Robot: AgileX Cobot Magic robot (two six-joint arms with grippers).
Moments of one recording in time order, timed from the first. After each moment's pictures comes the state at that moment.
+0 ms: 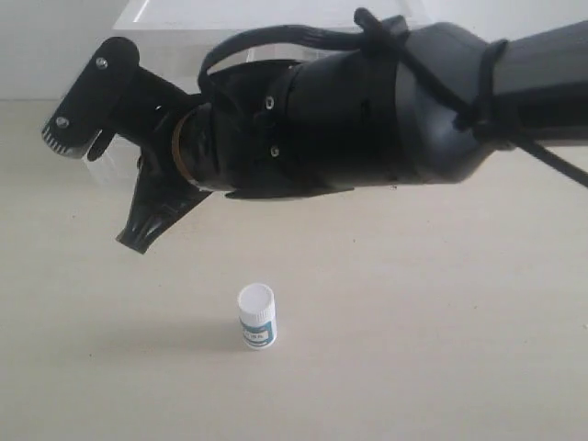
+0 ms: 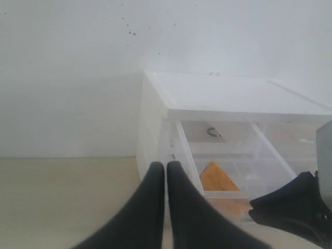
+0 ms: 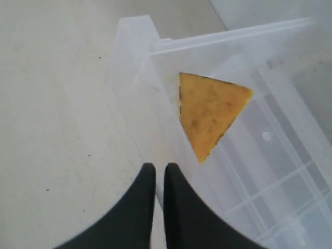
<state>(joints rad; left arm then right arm) 0.14 0.47 -0.23 1.09 -0.34 -1.23 0.99 1.85 -1.31 -1.06 0.31 0.66</state>
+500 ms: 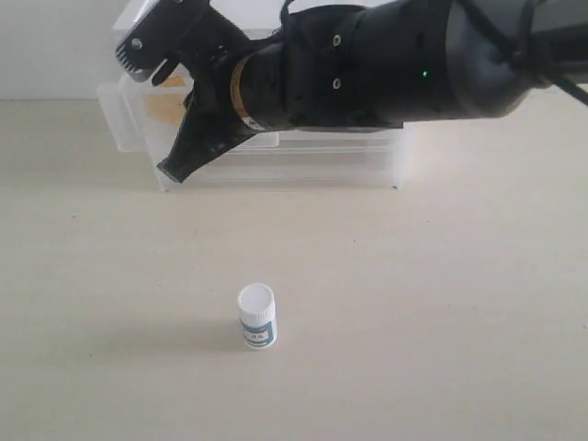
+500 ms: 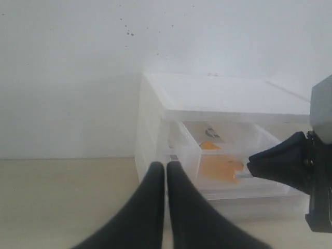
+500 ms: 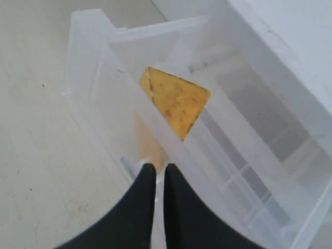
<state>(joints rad) 0.14 0.47 -0.23 1.09 -0.35 -1.23 0.82 1.86 -1.33 -1.09 0.14 0.73</state>
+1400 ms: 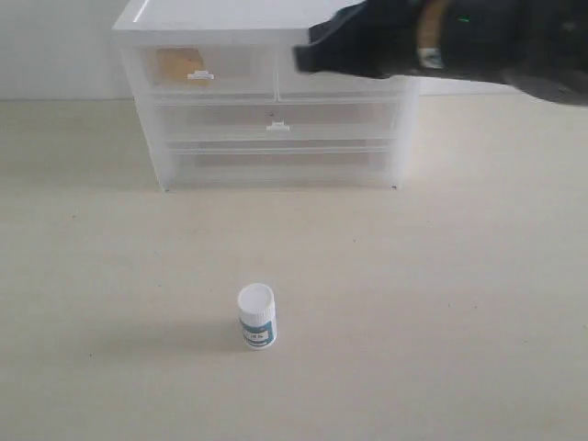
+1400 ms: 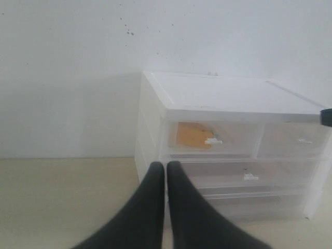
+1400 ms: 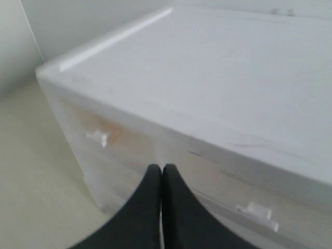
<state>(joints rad) 0.14 0.47 -0.23 1.09 -0.35 -1.23 0.37 1.66 -1.02 -0.85 -0.45 0.92</state>
